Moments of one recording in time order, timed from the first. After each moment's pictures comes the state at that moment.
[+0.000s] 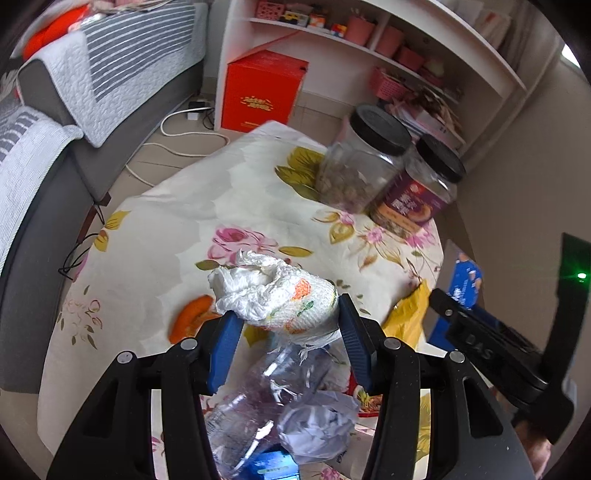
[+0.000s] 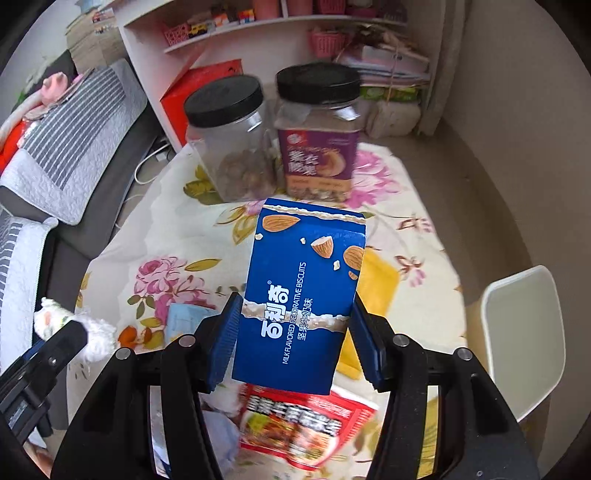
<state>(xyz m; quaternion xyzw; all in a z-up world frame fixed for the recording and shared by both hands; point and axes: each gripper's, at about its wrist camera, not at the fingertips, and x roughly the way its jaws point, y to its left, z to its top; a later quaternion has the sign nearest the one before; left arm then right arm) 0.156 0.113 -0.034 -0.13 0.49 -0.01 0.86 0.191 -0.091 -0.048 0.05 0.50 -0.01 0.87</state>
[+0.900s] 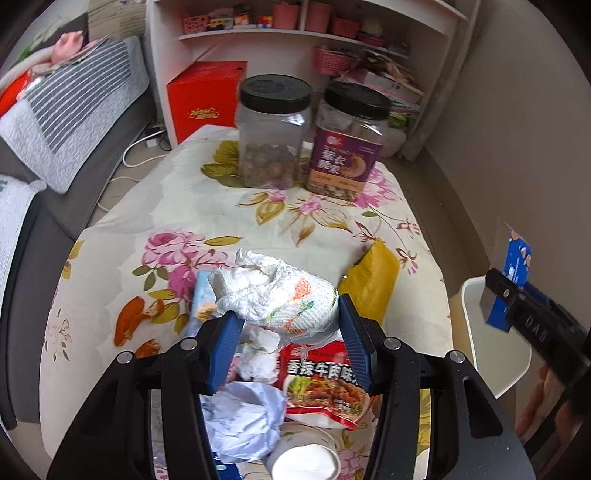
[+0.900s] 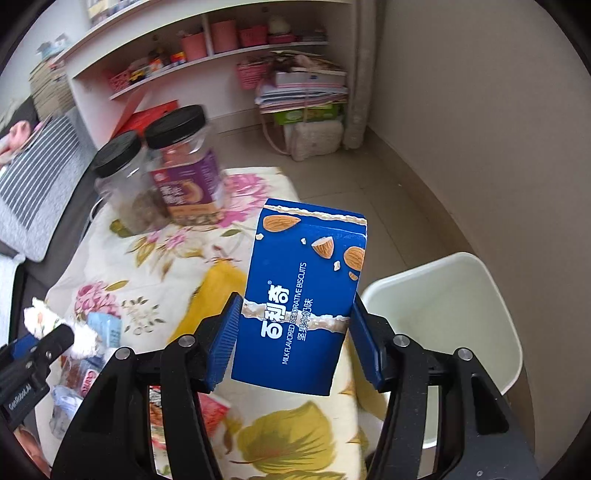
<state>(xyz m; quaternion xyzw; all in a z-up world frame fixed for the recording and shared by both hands) 0.150 0.000 -0.047 -0.03 0.49 -0.05 0.87 0.140 -0.228 -0.046 0.07 0.44 -0.09 0.89</state>
